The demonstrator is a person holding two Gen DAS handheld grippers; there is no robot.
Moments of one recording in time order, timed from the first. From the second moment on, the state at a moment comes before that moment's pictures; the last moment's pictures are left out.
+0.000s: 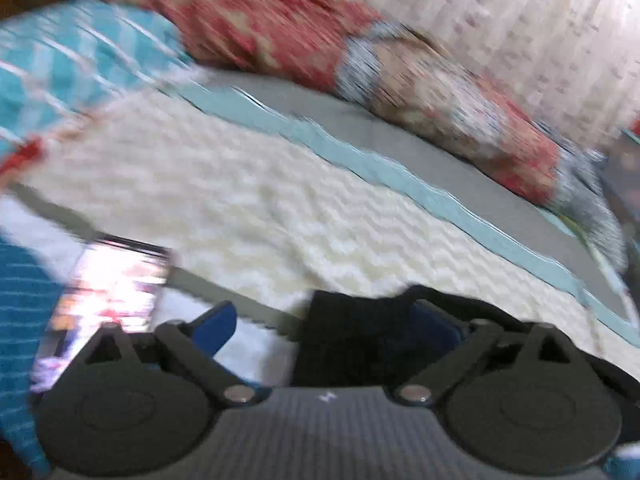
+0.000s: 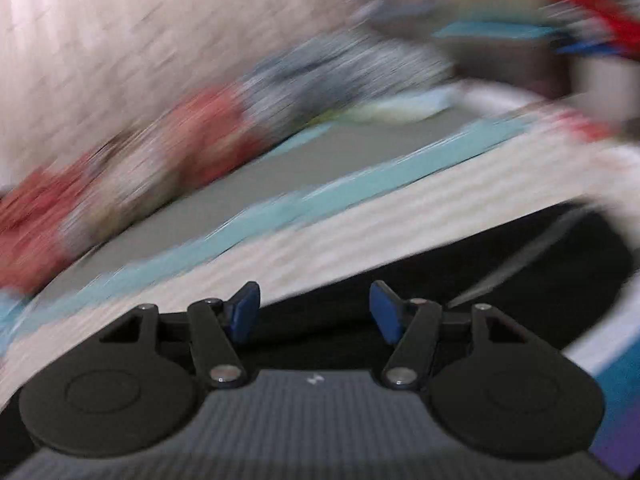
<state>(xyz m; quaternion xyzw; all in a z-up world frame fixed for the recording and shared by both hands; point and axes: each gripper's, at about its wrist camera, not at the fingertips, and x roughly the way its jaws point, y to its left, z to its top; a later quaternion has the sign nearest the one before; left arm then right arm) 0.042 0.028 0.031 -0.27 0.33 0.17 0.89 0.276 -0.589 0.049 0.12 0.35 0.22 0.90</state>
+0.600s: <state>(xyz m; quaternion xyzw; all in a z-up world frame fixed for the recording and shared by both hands) 0.084 -0.017 0.001 -0.06 0.33 0.24 0.91 0.155 -0.318 0.000 -0.05 0.45 0.48 0.75</state>
